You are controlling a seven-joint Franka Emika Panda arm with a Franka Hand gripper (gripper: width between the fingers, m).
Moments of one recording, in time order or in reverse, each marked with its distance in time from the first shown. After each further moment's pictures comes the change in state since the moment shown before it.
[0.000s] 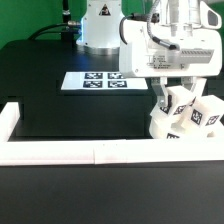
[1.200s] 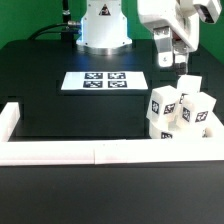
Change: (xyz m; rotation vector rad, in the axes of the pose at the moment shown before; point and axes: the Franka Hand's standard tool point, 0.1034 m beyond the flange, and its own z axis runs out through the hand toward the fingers) arm -0.027 -0.035 -0.050 0.112 -0.066 -0.624
